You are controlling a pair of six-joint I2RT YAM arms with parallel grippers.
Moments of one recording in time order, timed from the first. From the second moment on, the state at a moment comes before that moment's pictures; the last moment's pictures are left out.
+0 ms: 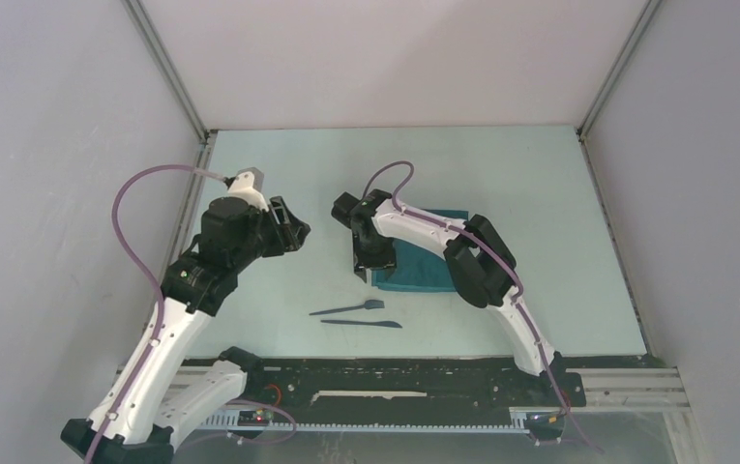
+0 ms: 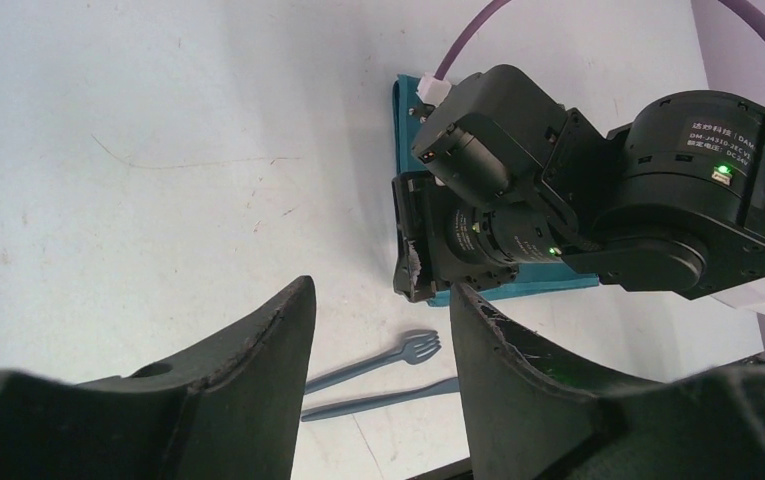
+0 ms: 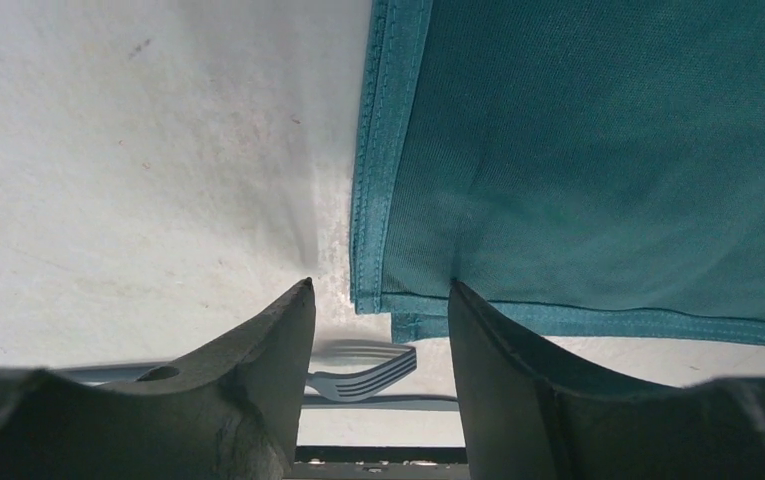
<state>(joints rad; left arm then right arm) -0.38 0.82 0.98 -0.64 -0.01 -0.49 0.87 2.30 1.92 -1.13 0.07 0.80</state>
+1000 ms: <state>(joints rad) -0.37 0.87 0.95 -0.60 0.02 -0.50 0.85 2.20 1.73 -0.99 0.11 0.76</state>
